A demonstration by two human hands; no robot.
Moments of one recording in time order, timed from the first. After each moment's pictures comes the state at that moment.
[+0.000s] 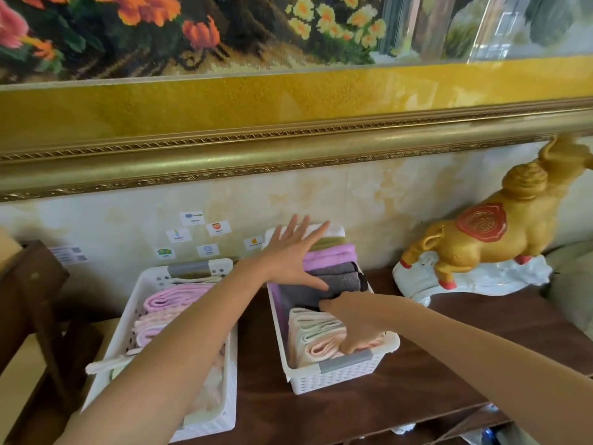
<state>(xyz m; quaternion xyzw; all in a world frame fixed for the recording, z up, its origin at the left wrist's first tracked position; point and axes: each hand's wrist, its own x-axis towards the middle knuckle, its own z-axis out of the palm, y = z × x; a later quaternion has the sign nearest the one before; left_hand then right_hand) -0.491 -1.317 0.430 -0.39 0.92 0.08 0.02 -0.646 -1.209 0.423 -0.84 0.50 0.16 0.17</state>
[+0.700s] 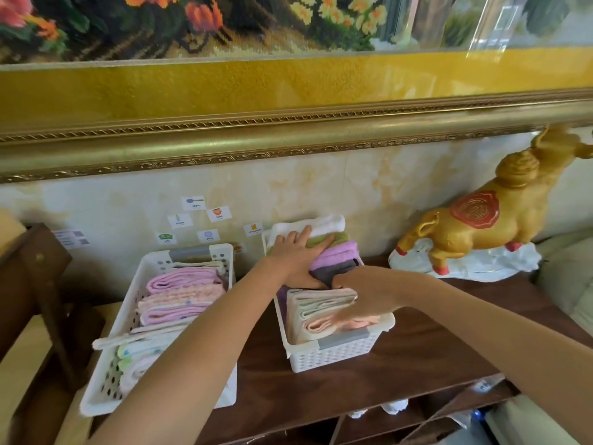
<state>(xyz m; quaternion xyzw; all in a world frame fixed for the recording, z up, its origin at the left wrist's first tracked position) -0.503 -1.291 0.411 -0.41 0.91 -0.02 0.10 -0.661 -1.196 0.438 -0.80 0.56 0.09 0.19</state>
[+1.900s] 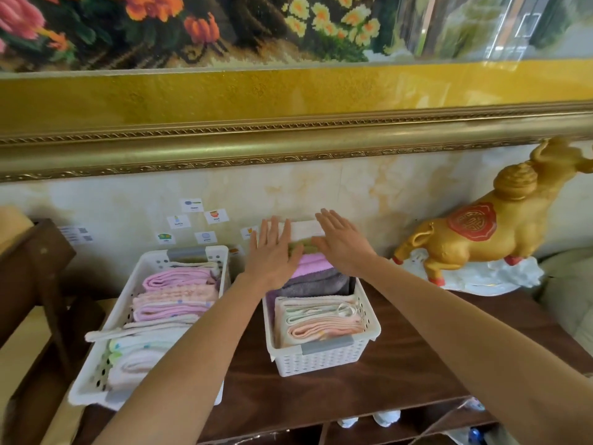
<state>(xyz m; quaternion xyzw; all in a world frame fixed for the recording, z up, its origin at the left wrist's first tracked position) -0.496 -1.283 0.404 -0.58 0.82 0.04 -0.04 -0.668 -1.269 0.423 -0.78 0.62 -0.08 0.04</state>
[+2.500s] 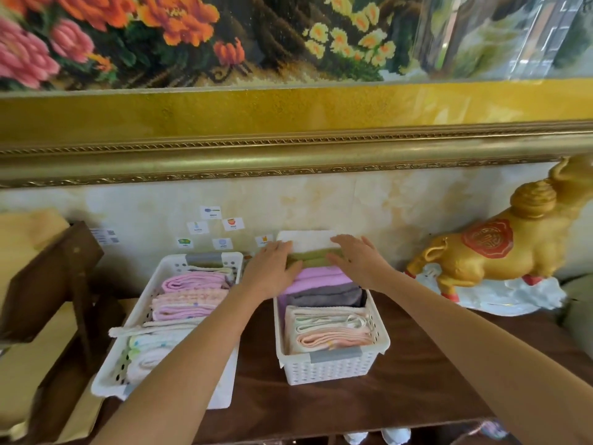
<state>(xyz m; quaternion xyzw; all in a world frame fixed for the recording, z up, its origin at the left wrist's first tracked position) -0.471 -1.258 0.427 -0.59 0.80 0.12 -0.09 -0.679 -1.267 0.421 -0.78 0.61 -0.11 0.13</state>
